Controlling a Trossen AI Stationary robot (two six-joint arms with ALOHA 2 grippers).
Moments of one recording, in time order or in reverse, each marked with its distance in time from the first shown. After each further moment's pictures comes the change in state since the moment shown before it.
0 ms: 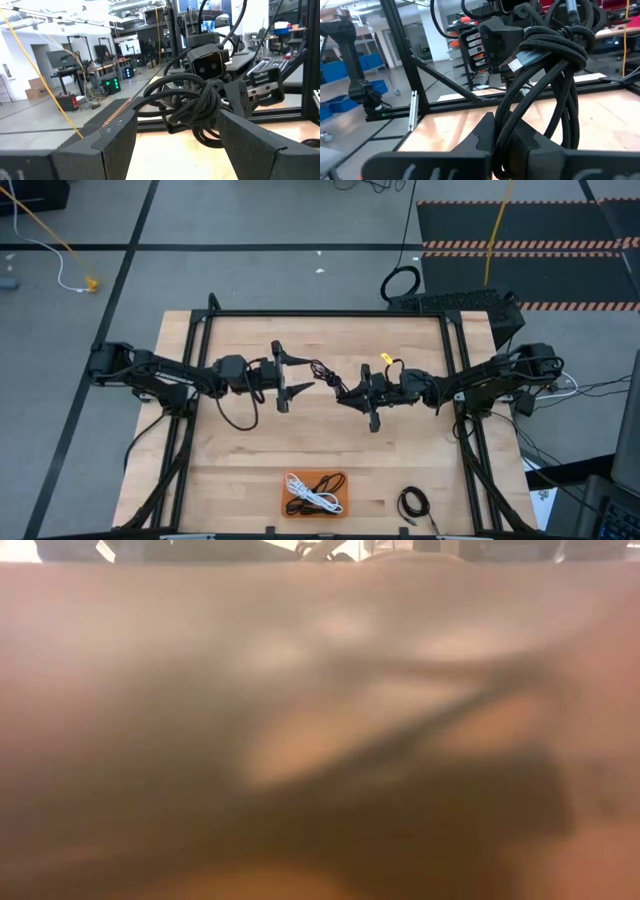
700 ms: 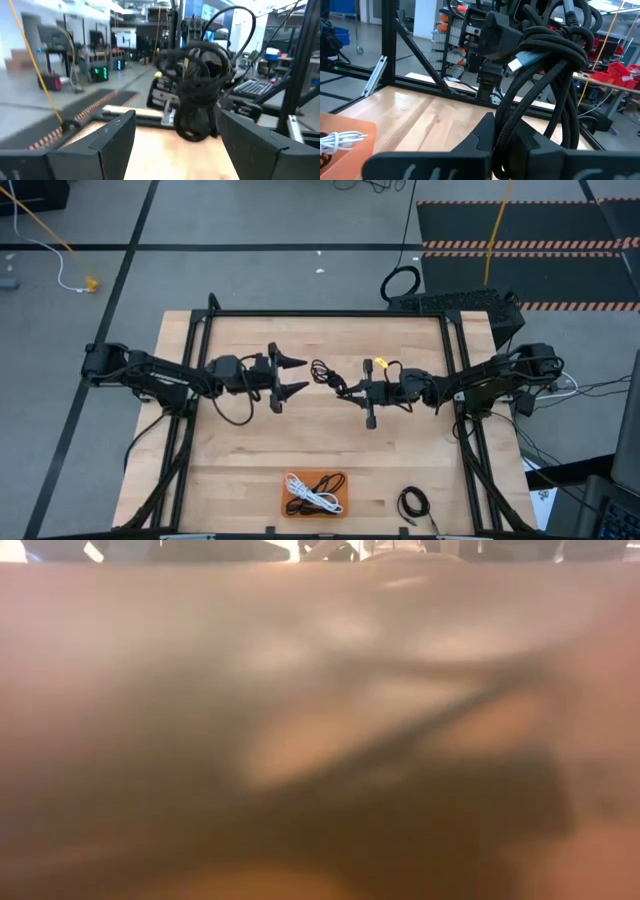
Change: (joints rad) left arm 0.000 -0.052 -0.050 0.003 0.006 -0.216; right arm -0.006 0.000 0.000 -0.007 0.052 -0.411
